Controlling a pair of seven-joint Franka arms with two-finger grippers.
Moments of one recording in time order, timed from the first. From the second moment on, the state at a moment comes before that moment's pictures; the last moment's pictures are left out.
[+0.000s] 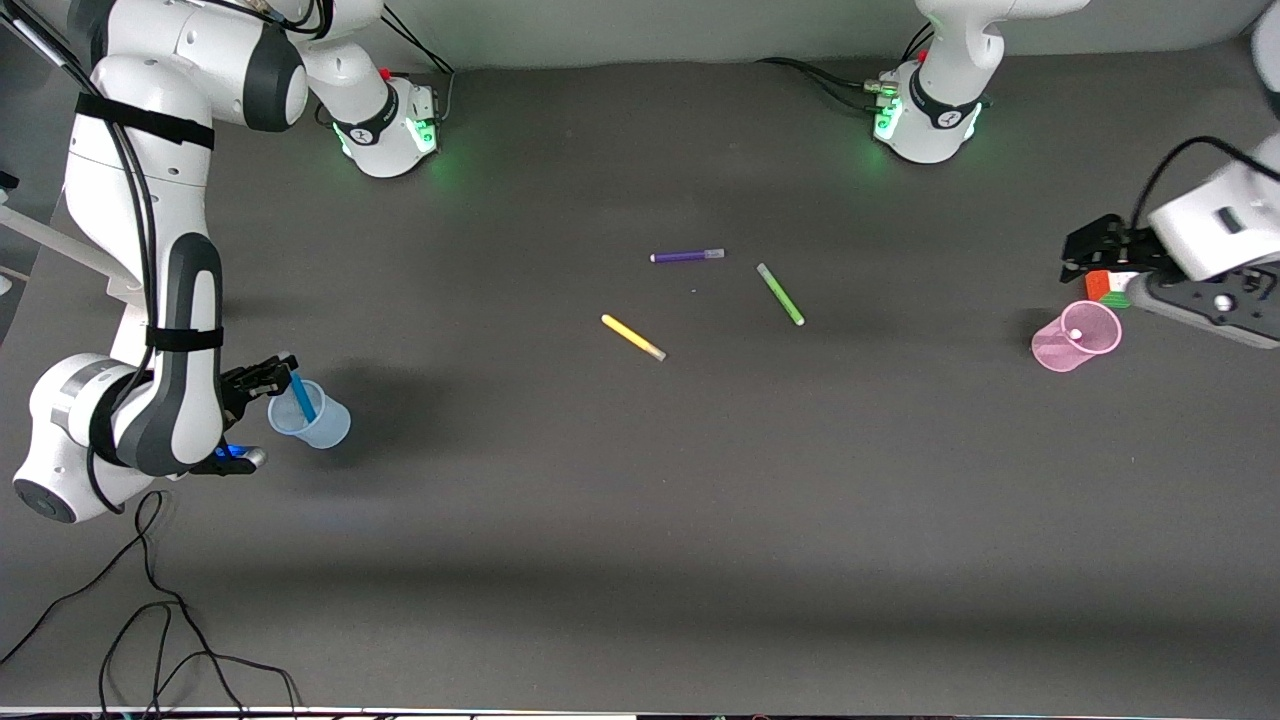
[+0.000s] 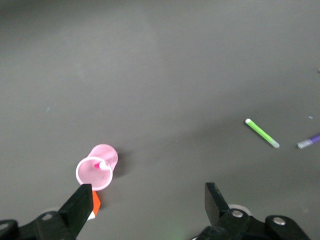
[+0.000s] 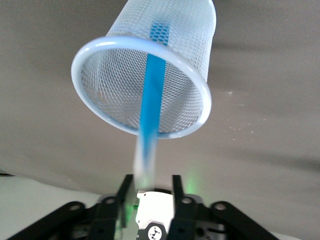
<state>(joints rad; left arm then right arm) -0.01 -0.01 -0.08 -1.69 0.02 1.58 0.24 0.29 0.82 -0.62 -1.38 0.39 1.26 -0.41</state>
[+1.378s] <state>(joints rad) 0.00 0.02 -0.16 -1.66 0.05 1.45 0.06 0.49 0.39 -0.68 -1.34 0.30 1.32 0.05</state>
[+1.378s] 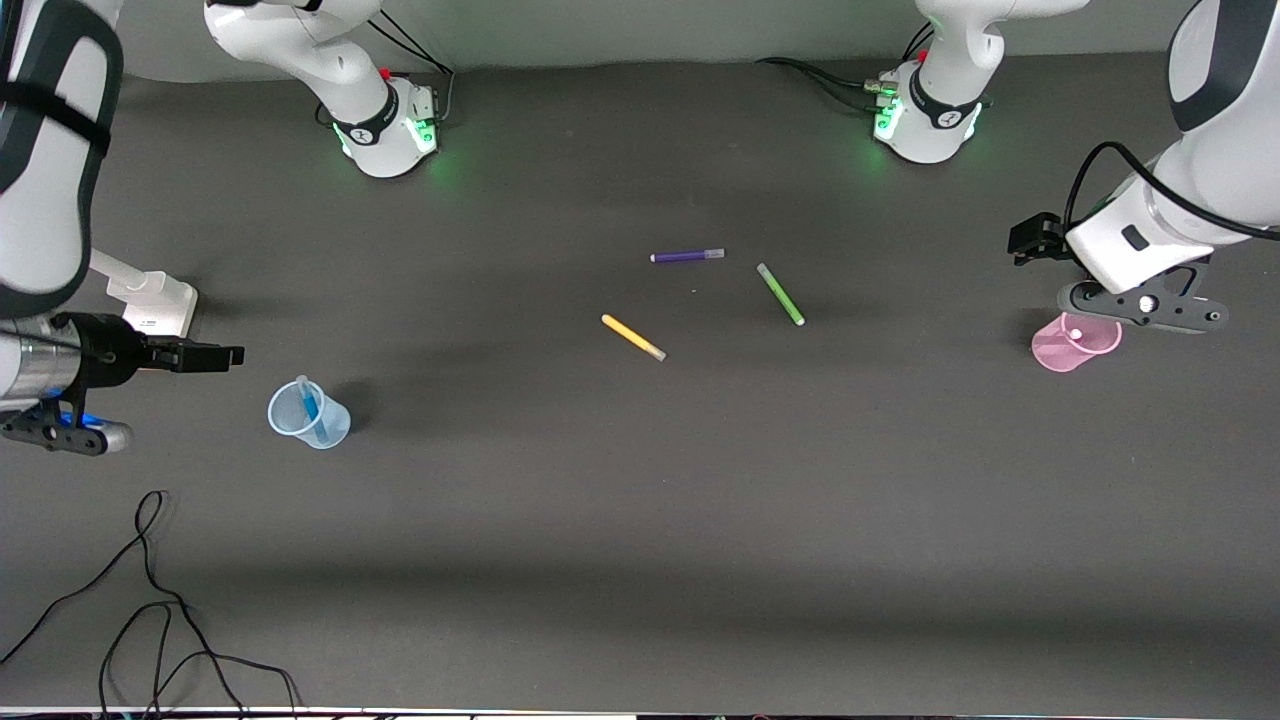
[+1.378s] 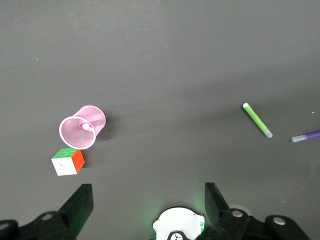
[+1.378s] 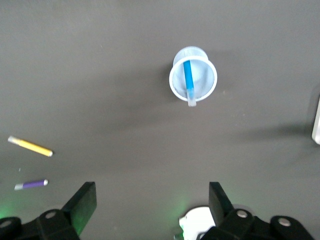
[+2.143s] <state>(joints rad) 0.01 0.03 -0.15 -1.64 0.05 1.46 0.06 0.34 0.03 -0.42 -1.62 0.09 1.55 0.11</state>
